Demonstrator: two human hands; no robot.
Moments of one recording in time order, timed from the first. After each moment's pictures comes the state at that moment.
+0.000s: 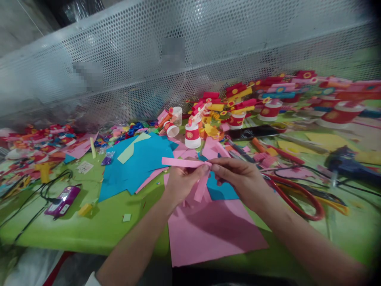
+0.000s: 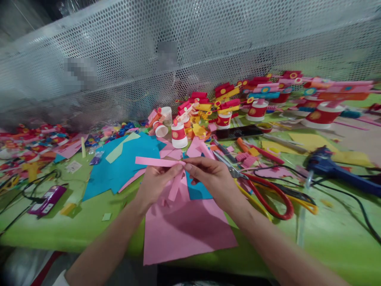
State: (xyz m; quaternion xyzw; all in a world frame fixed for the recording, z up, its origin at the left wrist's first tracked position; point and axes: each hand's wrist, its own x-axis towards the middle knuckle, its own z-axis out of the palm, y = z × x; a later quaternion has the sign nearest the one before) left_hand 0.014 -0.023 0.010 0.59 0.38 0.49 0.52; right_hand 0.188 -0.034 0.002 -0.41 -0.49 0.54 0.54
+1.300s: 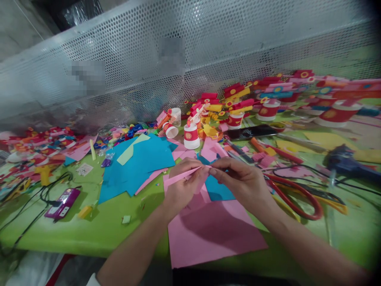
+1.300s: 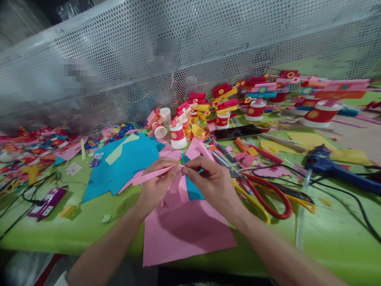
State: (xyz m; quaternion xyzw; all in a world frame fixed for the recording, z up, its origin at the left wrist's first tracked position) left_hand 0.015 -0.030 0.011 0.70 0.37 0.53 0.31; right_hand 0.185 -0.047 0.013 -0.45 -0.59 0.40 0.54
